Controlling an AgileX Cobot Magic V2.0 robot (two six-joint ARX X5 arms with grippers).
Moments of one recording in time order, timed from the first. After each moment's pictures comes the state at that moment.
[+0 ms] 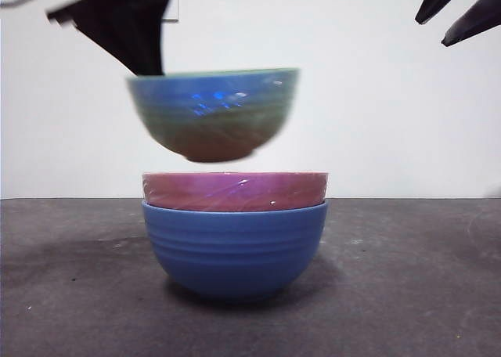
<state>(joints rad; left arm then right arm) -0.58 1.43 1.36 -0.89 -0.07 -0.10 0.25 1.00 1.00 -0.74 -0.42 0.09</state>
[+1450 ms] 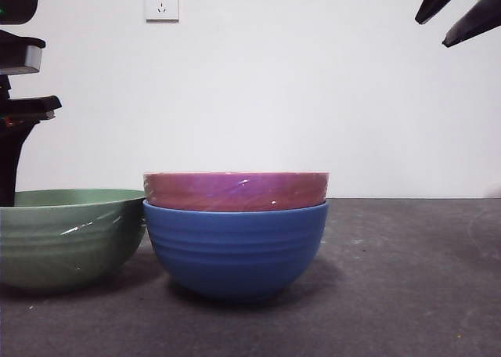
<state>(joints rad) -0.26 1.31 0.86 -0.71 -0.05 -0.12 0.25 1.00 1.00 -0.74 -0.42 0.09</state>
